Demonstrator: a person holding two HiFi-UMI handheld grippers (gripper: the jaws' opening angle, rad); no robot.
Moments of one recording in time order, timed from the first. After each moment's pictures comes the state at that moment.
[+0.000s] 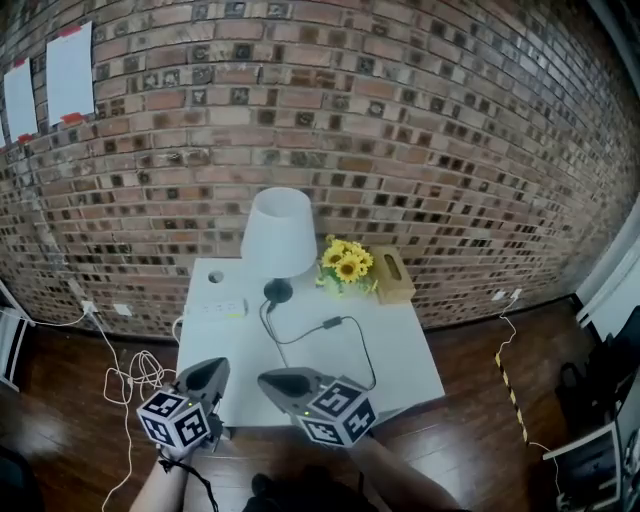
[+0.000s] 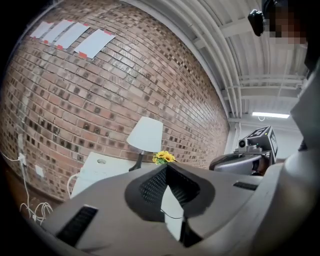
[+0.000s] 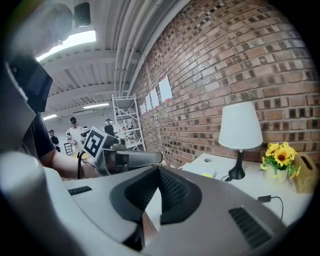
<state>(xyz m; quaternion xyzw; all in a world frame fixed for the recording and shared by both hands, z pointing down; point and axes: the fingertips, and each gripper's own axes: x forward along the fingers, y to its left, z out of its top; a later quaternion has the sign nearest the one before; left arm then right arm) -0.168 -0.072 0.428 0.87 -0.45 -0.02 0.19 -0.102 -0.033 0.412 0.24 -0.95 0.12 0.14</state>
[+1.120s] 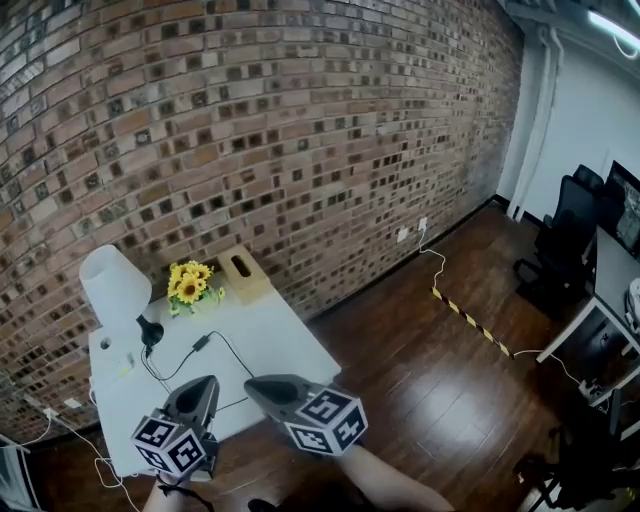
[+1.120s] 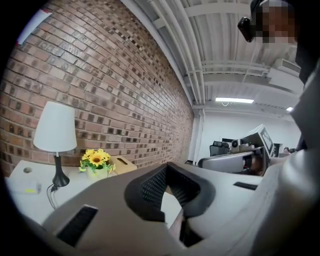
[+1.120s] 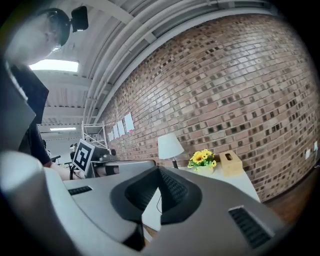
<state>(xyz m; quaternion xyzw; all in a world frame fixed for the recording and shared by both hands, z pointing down) 0.155 -0.027 0.387 0.95 -0.29 0.04 0.11 0.208 0.016 0.380 0.43 -0.89 0.14 -0.01</state>
